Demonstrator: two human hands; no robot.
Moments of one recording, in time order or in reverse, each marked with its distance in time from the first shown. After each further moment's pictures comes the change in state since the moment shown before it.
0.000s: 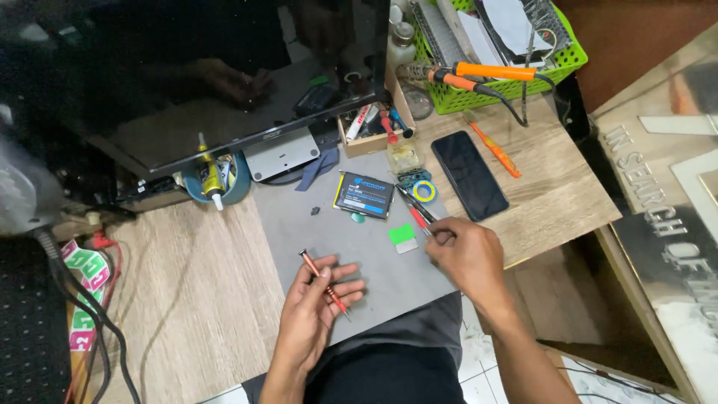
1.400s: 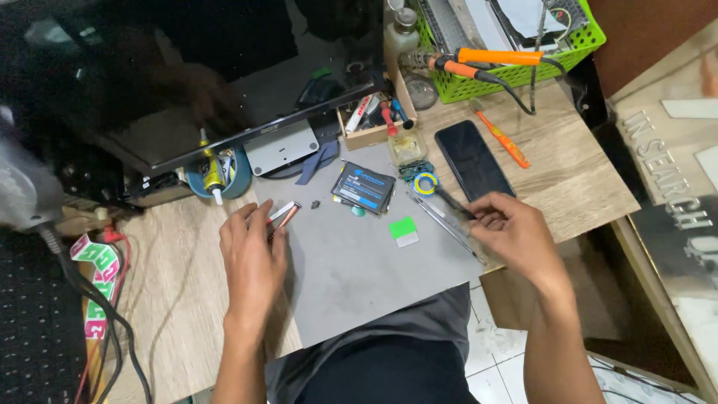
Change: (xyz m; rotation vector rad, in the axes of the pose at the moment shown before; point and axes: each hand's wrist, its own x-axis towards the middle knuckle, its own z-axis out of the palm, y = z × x) left_hand 0.034 0.070 -0.018 1.608 0.324 0.860; right_hand 0.030 0.066 -0.033 0.482 -0.071 -0.243
